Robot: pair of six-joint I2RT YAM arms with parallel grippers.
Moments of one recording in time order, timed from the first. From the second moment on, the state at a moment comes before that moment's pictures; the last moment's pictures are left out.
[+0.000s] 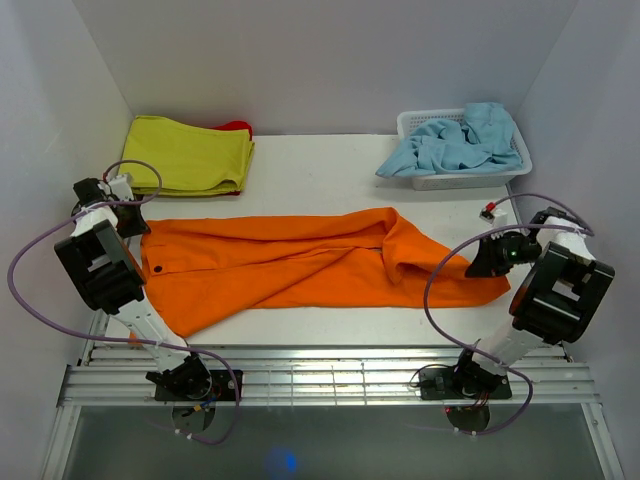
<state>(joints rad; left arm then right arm) 0.56 1.94 1.37 -0.43 0.38 0.25 -0.48 1.66 1.01 -1.04 -0.80 -0.97</state>
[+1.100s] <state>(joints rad) 0.53 2.06 1.61 -0.27 0.41 0.16 -0.16 2.08 1.73 -0.49 0.14 -0.84</state>
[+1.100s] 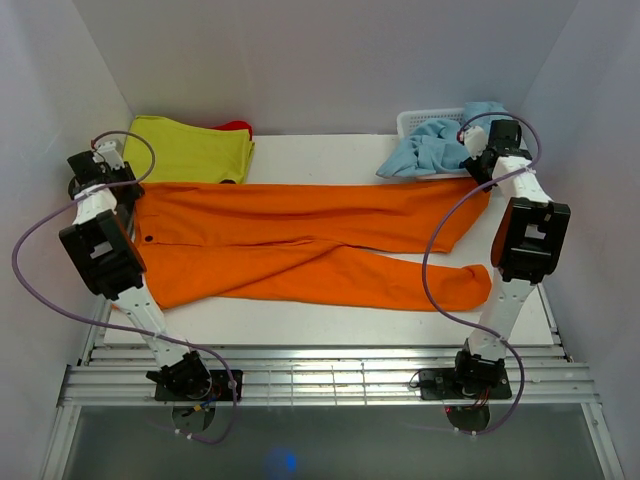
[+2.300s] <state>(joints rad) 0.94 1.76 1.27 -1.05 0.48 0.87 -0.48 1.69 1.00 -1.02 -0.45 -0.76</state>
